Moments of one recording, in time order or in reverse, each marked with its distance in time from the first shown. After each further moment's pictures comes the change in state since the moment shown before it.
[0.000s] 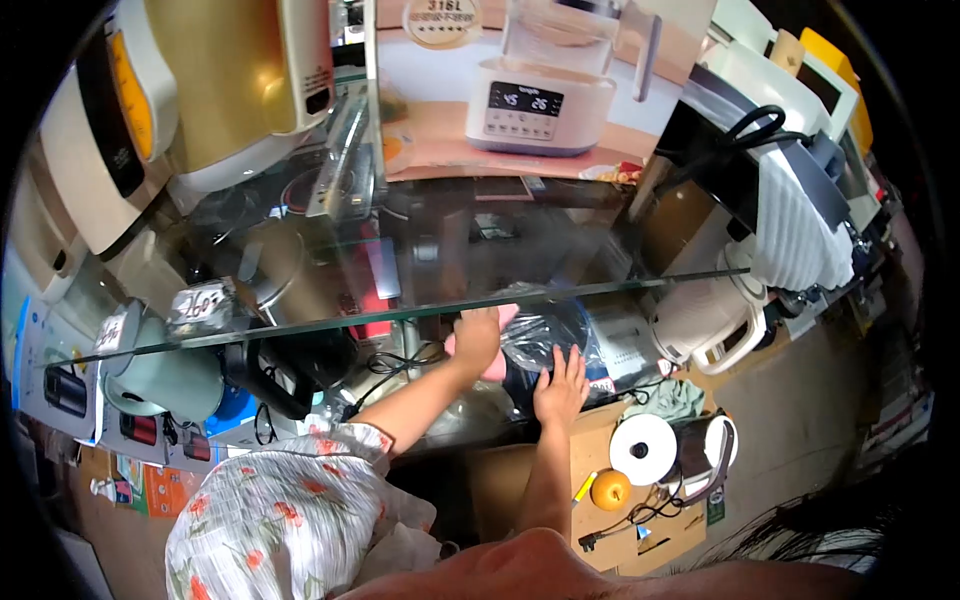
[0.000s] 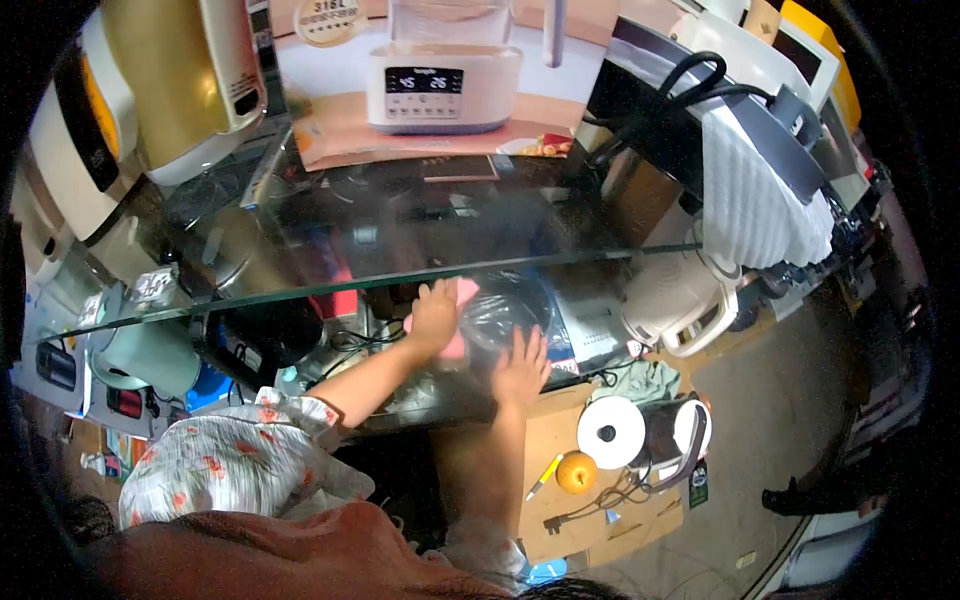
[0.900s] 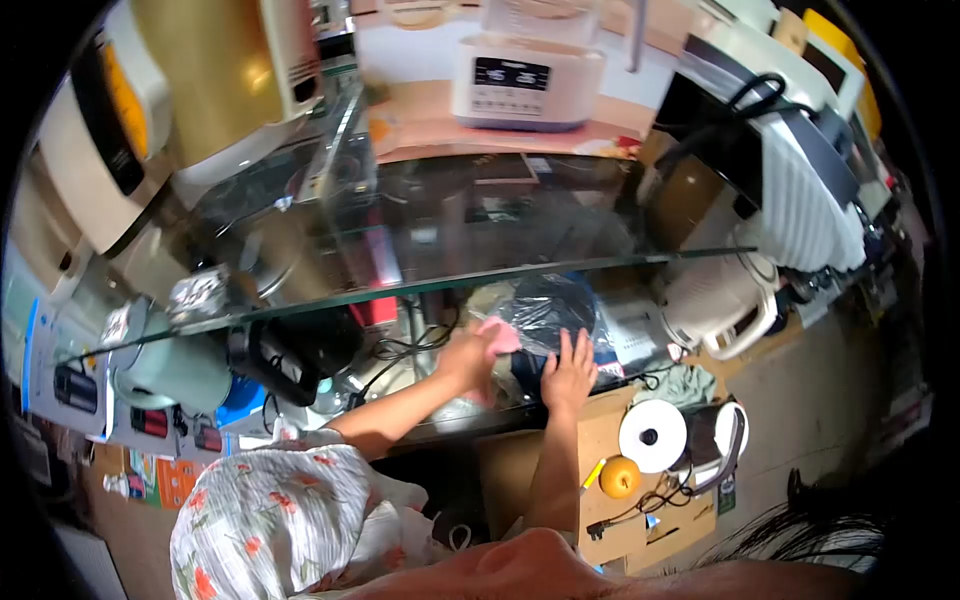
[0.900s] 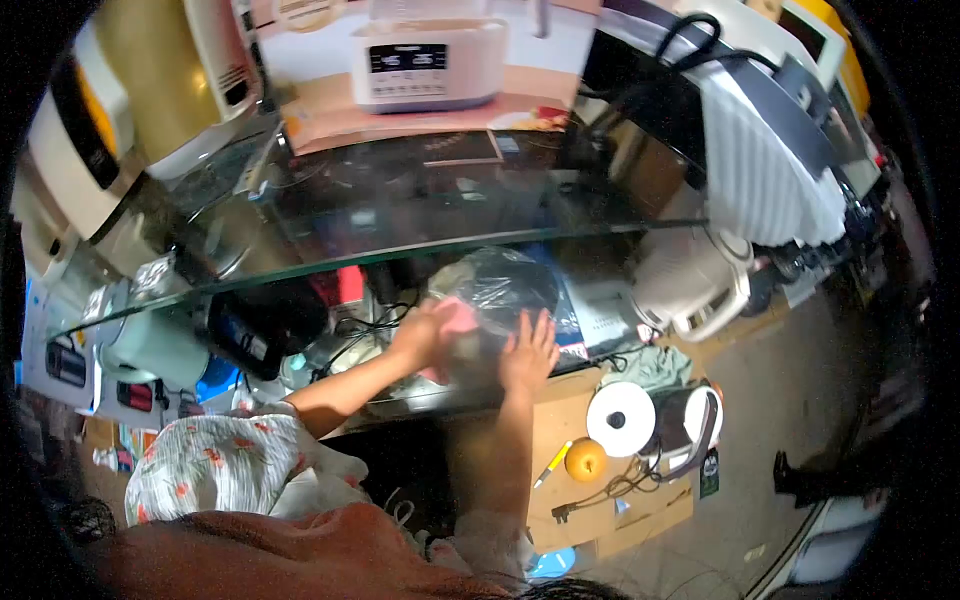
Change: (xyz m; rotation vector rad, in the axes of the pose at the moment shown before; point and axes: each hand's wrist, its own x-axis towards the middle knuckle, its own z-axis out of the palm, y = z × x) left_hand -0.043 -0.012 -0.075 -0.329 -0.474 0.016; right_hand 0.002 0.011 0.012 -0.064 0.044 -0.037
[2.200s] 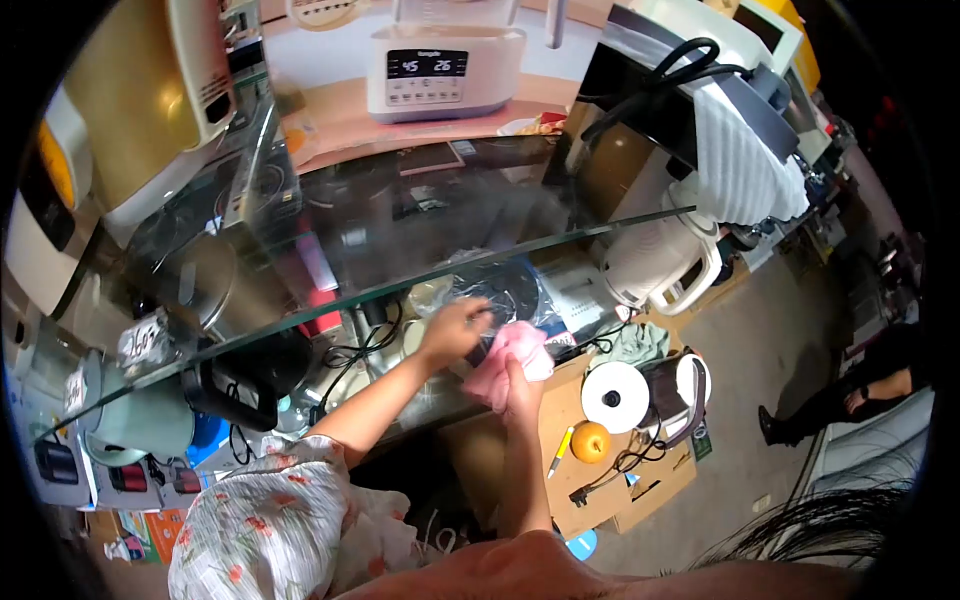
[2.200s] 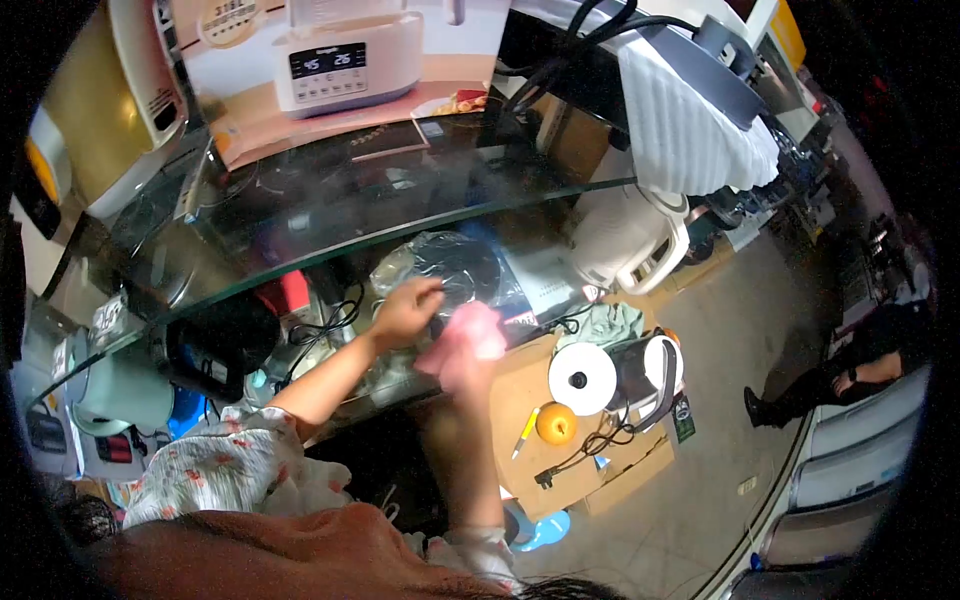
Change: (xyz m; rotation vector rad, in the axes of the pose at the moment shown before) left_hand 0.036 0.034 -0.003 -0.568 -0.035 0.220; right_hand -0.039 -0.046 -0.085 1.264 -0.089 0.411
